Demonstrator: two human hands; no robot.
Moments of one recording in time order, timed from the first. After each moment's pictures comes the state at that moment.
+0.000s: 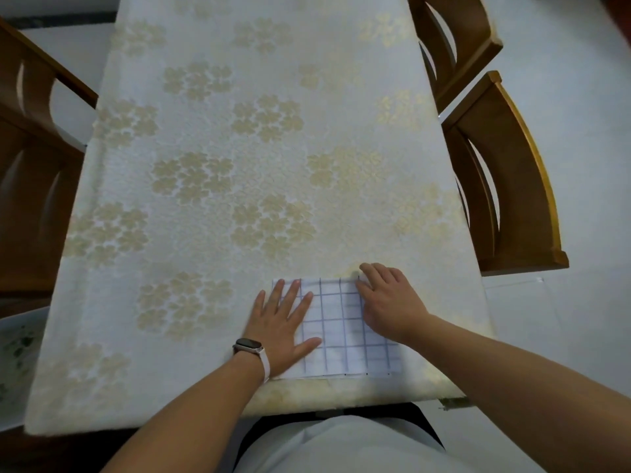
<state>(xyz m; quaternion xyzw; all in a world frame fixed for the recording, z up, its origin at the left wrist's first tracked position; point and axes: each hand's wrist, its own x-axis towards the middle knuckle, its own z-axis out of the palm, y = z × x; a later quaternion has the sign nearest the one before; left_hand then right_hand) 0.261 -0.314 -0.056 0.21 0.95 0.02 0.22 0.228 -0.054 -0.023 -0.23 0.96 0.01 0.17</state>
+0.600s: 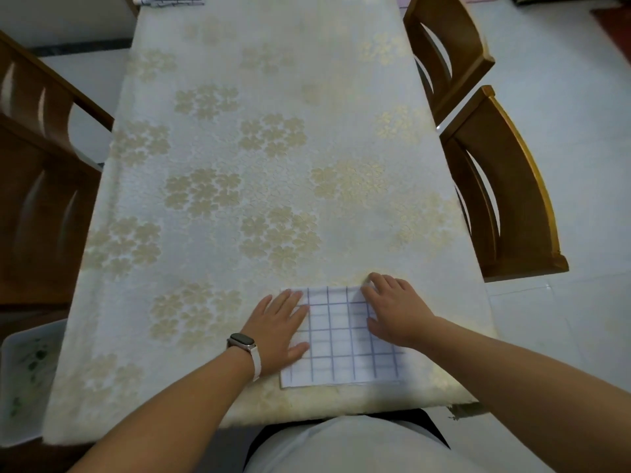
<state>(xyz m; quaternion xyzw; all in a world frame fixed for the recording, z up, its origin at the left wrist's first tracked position) 0.240 -0.337 -0.033 0.30 0.93 0.01 0.23 0.226 -0.057 -0.009 -0.20 0.95 -0.01 0.24</state>
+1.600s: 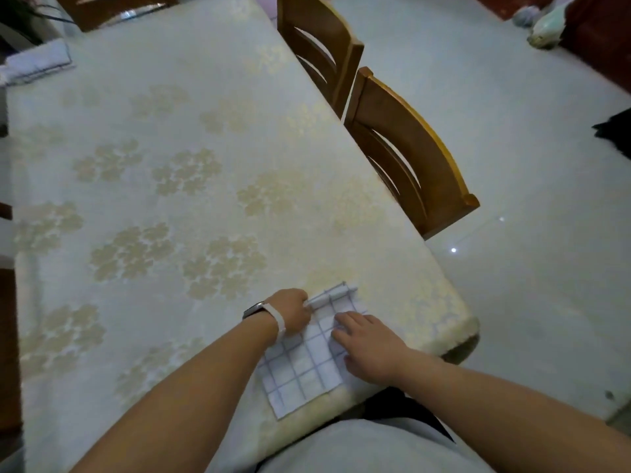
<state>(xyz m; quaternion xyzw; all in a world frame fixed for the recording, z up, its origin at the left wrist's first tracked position) 0.166 -0.224 -0.007 0.23 0.87 0.08 0.42 0.317 -0.068 -0.031 -0.14 0.96 -0.13 0.18</state>
